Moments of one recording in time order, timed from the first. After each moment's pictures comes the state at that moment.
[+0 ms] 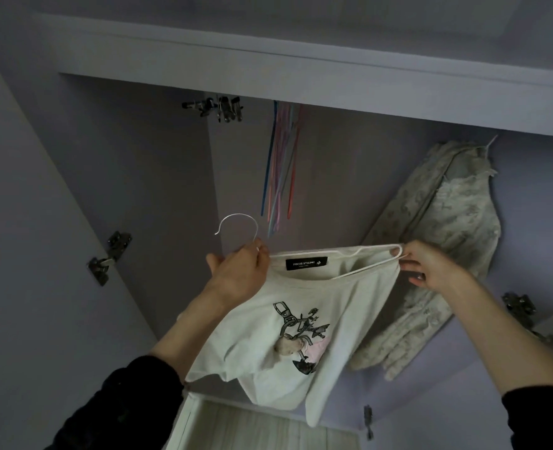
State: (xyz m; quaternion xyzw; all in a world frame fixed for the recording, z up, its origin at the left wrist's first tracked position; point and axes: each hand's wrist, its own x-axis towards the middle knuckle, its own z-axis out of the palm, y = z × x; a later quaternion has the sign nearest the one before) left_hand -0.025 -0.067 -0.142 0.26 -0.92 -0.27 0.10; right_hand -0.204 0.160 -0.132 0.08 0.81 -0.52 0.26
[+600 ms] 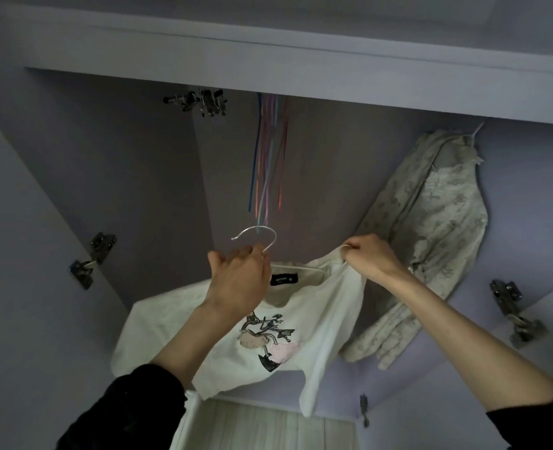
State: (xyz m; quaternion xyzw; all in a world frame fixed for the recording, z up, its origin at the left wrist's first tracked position) left_hand -0.029 -0.049 -0.160 0.20 -0.97 -0.11 0.10; right_hand -0.164 0.114 -0.135 -0.16 0.95 -0.23 0.12
